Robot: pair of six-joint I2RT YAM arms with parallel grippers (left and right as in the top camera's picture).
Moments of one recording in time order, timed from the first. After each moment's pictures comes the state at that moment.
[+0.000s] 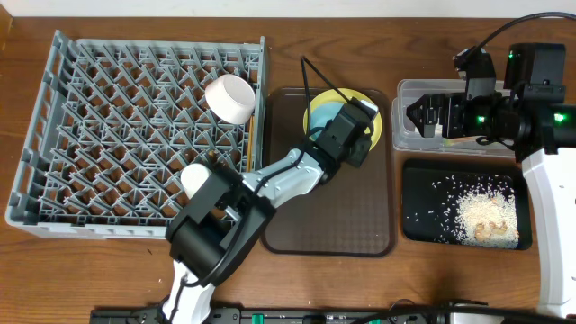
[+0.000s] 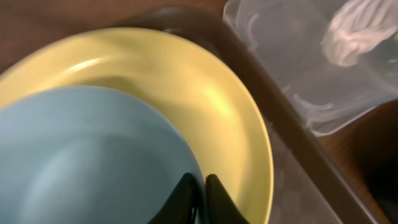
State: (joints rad) left arm -0.74 2.05 1.27 0.03 -0.04 -0.17; right arm -0.04 1.44 1.48 -1.03 -0.42 -0.04
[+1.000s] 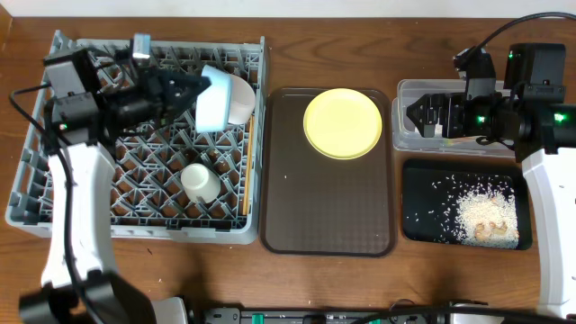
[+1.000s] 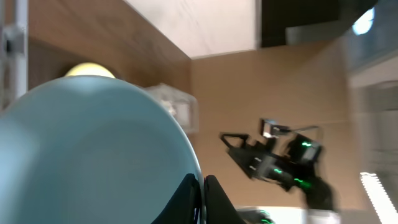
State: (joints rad) left arm 0.28 1.51 1.27 -0.49 1.31 -0.66; right arm -0.04 1.44 1.48 -1.03 -0.42 -0.04
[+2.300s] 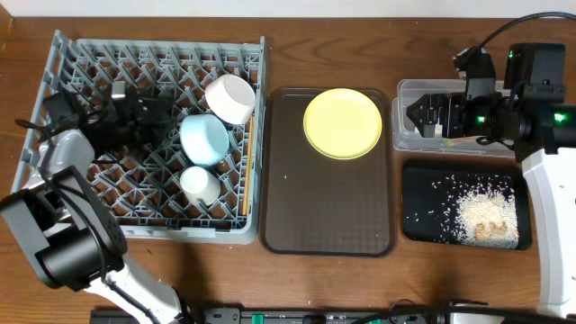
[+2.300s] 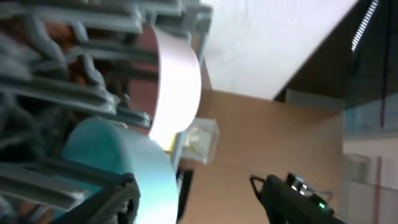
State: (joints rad) left arm 0.51 1.93 1.22 -0.47 1.34 -0.49; right arm -0.04 1.44 1.48 -1.03 -0.42 -0.04
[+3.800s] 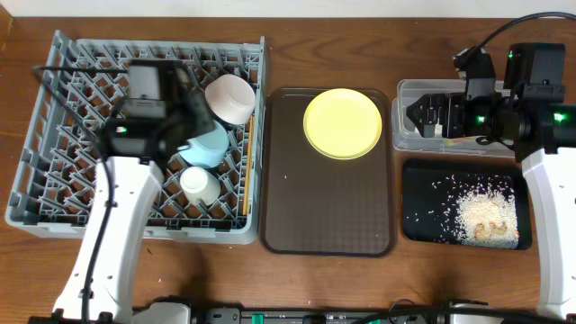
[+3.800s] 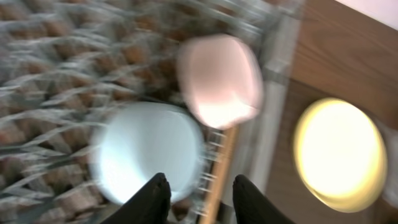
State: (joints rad) left arm -0.10 1.40 1.28 -0.79 0.08 -0.39; right arm -0.04 1.44 1.48 -1.03 -0.42 -0.04
